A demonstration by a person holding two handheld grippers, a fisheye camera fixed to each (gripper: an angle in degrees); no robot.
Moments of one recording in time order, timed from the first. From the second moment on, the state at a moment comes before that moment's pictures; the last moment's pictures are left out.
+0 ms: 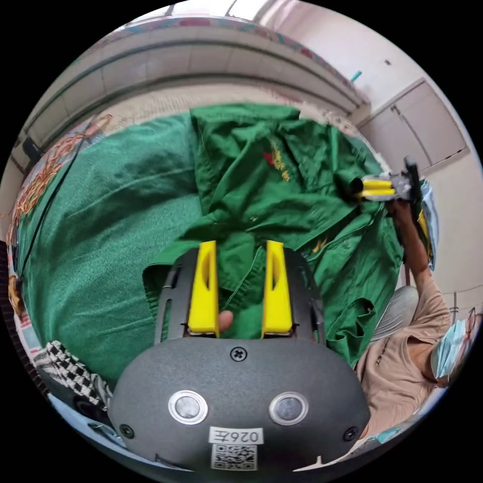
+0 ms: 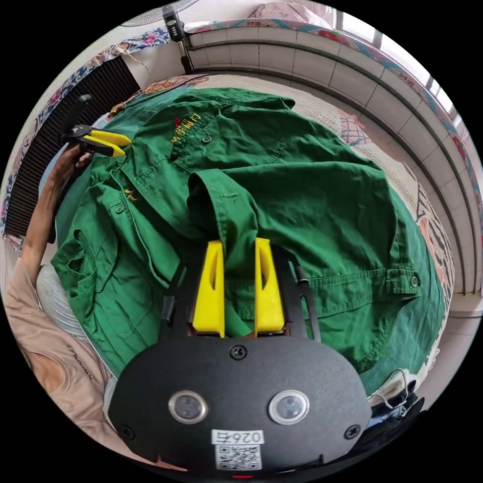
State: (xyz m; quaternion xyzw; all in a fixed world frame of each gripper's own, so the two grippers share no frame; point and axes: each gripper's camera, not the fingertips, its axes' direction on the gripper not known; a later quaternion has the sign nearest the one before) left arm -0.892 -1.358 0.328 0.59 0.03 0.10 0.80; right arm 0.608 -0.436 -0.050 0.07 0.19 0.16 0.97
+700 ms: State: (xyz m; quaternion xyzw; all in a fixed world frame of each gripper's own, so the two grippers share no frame) left arm -0.710 -1.246 0.385 0.71 0.04 0.24 0.66; right arm 0.587 -0.299 -0.209 0.13 0.38 0.30 0.87
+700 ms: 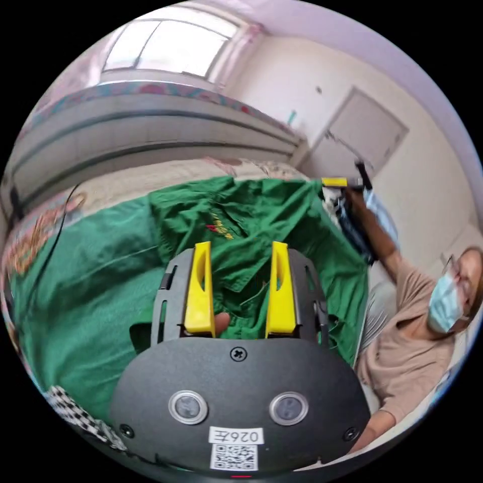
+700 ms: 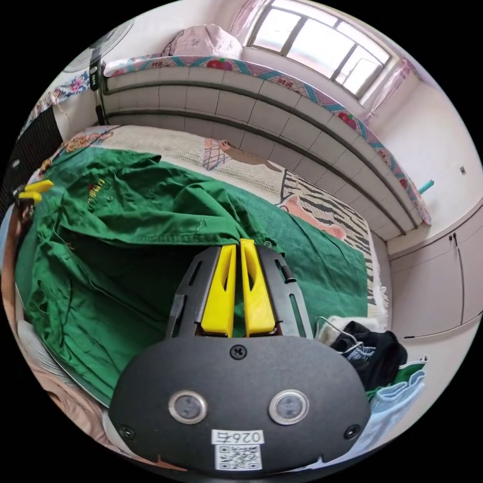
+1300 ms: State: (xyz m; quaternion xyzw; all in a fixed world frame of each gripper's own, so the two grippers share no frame) left arm -0.426 -1.247 0.388 0.59 -0.45 0.07 0.67; right arm 0.533 -0.311 -0.186 0.07 0.59 0.11 0.80
